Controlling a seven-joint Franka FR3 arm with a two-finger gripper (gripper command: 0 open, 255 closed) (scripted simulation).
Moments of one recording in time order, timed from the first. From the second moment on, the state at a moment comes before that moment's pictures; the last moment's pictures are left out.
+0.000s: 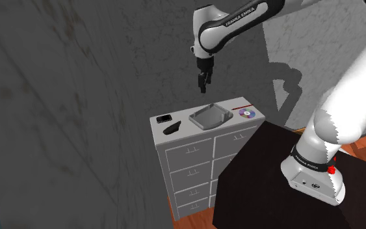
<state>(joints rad) 0.07 -0.14 0.02 -2.23 -0.05 2.06 -0.25</state>
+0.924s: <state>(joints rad) 0.13 0.41 0.07 -1.88 -0.22 2.19 -0.46</state>
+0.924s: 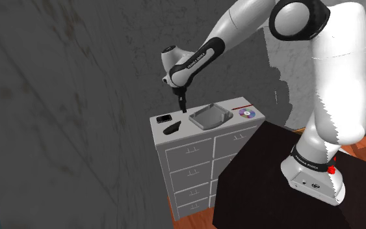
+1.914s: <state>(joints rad) 0.22 0.88 0.07 -1.47 -0.37 2.21 -0.62</state>
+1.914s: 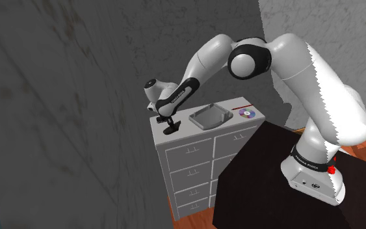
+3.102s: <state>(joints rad) 0.22 0.92 0.06 -1.47 -0.38 2.24 -0.61</state>
